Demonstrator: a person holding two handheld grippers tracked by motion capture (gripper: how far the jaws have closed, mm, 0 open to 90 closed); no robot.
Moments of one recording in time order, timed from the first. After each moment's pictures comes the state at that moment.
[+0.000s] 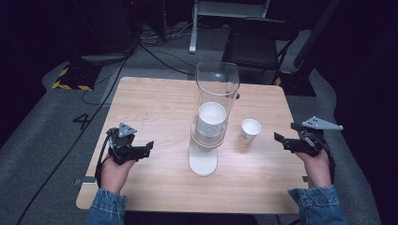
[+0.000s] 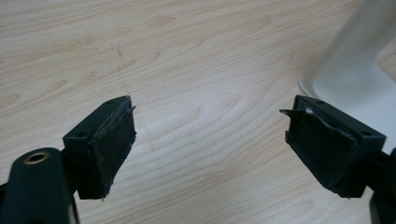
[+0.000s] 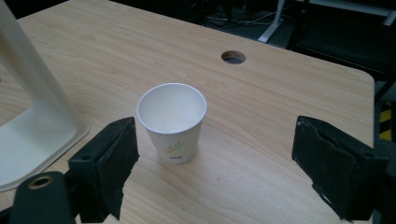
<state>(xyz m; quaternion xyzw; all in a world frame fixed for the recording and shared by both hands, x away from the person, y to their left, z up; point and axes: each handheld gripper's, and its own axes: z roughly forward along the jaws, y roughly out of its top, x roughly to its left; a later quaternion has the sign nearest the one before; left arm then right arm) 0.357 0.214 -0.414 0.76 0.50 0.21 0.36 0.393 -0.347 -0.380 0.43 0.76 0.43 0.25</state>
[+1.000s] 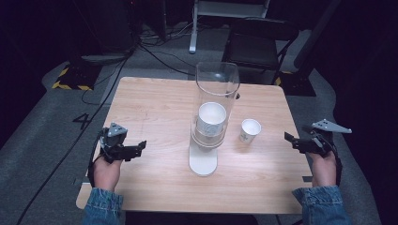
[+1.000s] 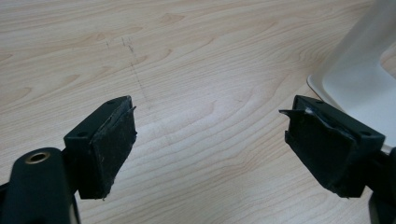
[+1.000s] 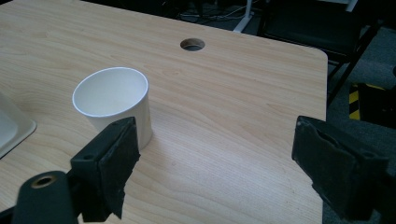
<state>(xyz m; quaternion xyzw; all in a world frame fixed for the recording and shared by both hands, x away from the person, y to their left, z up) 0.358 0.238 -0.417 0.75 0.50 0.20 0.38 0.400 -0.383 -0.400 0.47 0.73 0.42 0.27</state>
